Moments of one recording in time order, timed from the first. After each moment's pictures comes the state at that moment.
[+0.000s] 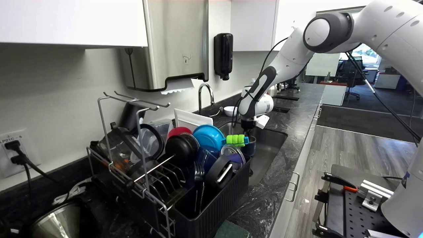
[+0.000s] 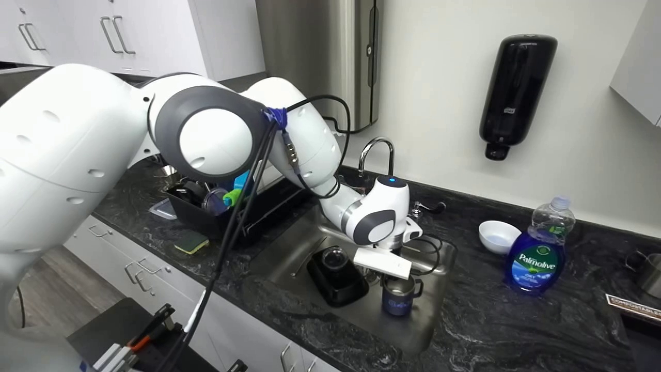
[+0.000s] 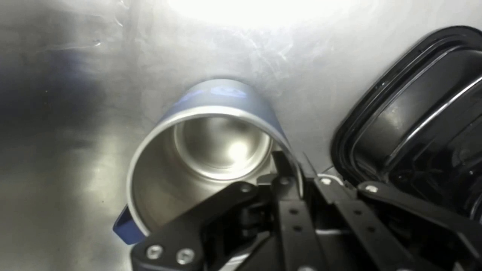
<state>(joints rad) -0.43 0.90 0.00 -1.70 -0.02 2.62 -0.57</state>
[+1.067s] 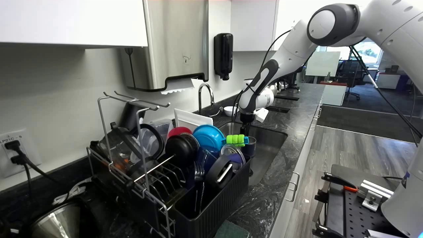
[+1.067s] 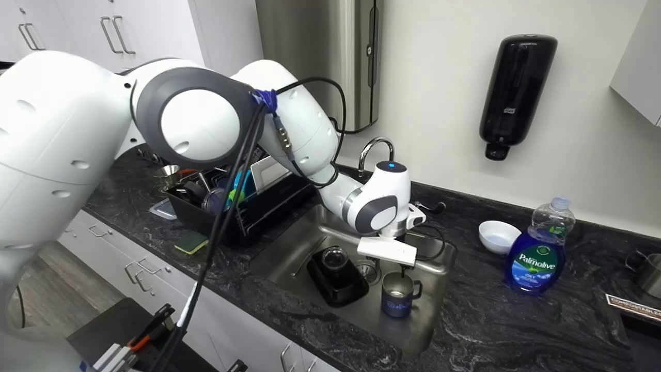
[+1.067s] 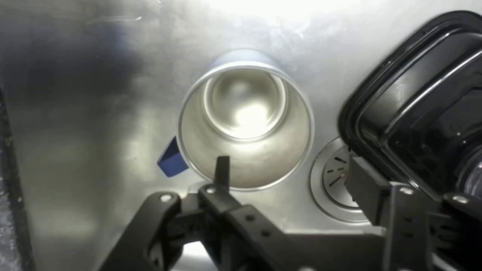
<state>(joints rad) -0.42 0.83 -0.01 -1.72 -0.05 2.63 -0.57</state>
